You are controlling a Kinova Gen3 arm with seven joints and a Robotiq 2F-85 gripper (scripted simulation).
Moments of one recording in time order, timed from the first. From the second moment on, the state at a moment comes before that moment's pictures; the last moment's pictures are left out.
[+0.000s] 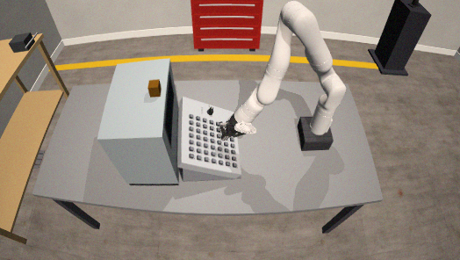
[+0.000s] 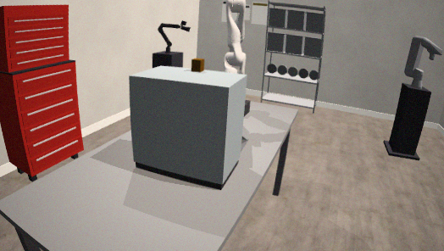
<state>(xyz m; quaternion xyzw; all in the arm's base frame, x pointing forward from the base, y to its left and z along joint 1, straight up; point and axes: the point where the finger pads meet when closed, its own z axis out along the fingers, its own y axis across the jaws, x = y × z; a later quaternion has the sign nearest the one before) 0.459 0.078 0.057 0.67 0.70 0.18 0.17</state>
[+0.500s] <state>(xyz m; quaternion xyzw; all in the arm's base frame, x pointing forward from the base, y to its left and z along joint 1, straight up) 0.462 0.078 0.064 0.67 0.70 0.18 0.17</state>
